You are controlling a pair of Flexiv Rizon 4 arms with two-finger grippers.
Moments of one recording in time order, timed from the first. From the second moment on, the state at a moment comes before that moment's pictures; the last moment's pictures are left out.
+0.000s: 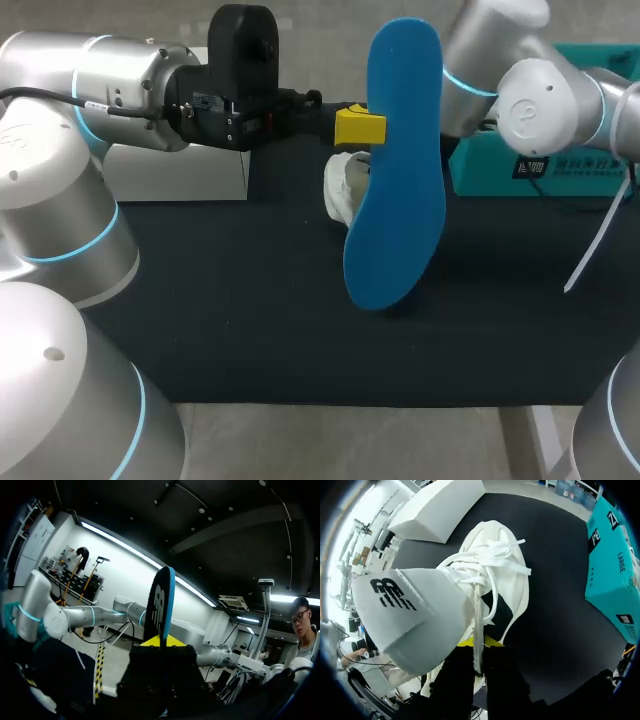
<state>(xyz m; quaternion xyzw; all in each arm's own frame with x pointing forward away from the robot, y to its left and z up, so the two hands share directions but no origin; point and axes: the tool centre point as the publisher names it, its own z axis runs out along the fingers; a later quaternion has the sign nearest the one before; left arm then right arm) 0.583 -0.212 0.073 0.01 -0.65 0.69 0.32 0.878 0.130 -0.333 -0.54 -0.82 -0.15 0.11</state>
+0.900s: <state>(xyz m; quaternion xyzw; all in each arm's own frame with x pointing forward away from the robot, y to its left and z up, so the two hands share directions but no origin) 0.583 -0.212 0.073 0.01 -0.65 0.69 0.32 0.872 0.112 -0.350 -0.62 -0.76 -0.18 0.11</state>
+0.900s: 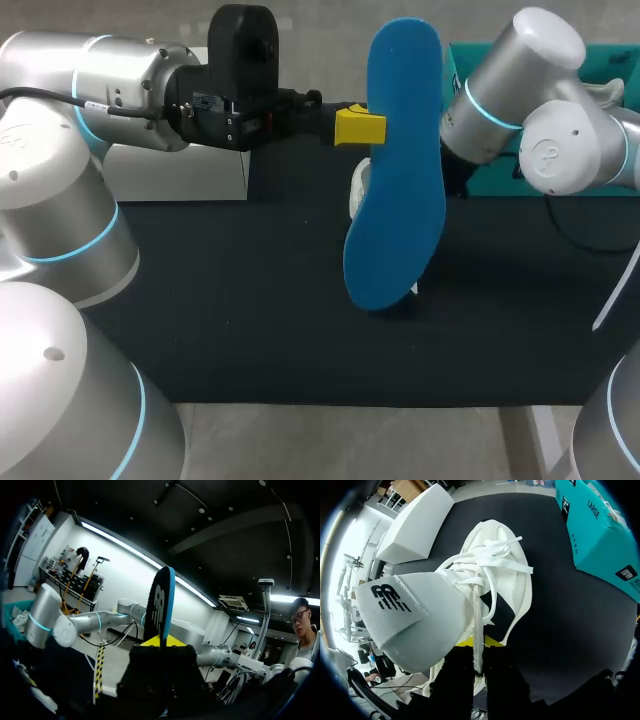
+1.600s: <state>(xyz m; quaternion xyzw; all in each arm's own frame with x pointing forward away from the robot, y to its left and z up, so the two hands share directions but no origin) 0.583 -0.212 0.073 0.01 -0.65 0.69 0.32 0.874 0.119 -0.386 -0.63 -0.74 -0.18 0.15</state>
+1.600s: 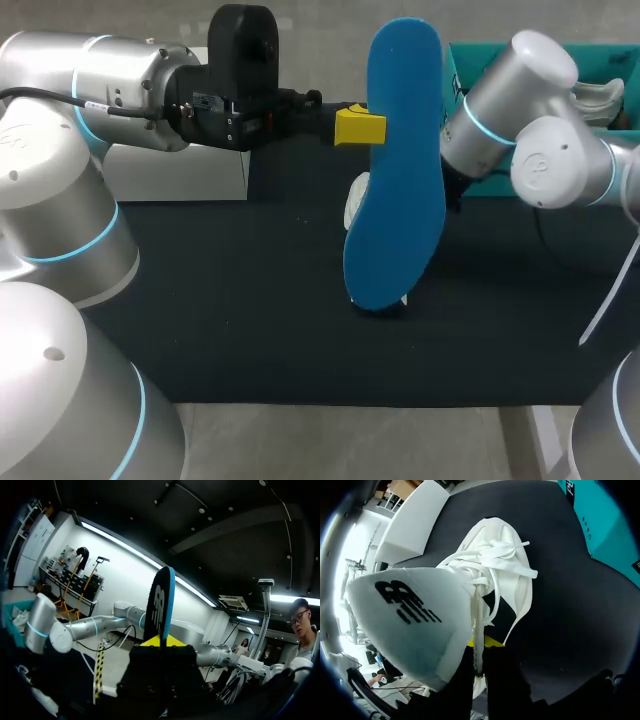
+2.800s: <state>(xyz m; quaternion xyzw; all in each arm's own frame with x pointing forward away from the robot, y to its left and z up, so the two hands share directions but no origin) 0.583 -0.212 0.073 0.01 -0.65 0.69 0.32 0.853 0.121 -0.298 -0.61 -0.73 -0.24 0.17</state>
